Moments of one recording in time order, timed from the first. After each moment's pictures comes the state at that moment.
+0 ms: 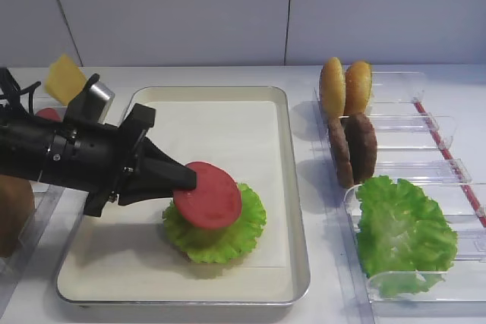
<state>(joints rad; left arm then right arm) -0.16 1.67 -0.71 -1.47 1.01 0.91 -0.05 -0.02 -0.47 0.11 1.15 -0.13</state>
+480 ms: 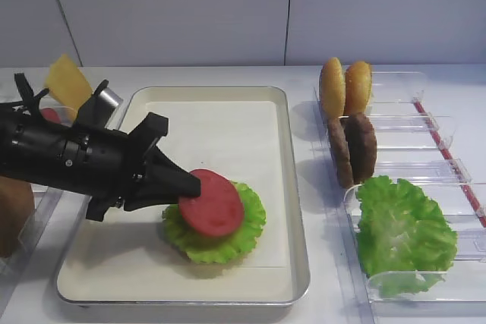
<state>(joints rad) -0.20 1.67 -0.71 -1.47 0.93 0.88 -0.05 -0.02 -0.47 0.11 1.15 -0.13</state>
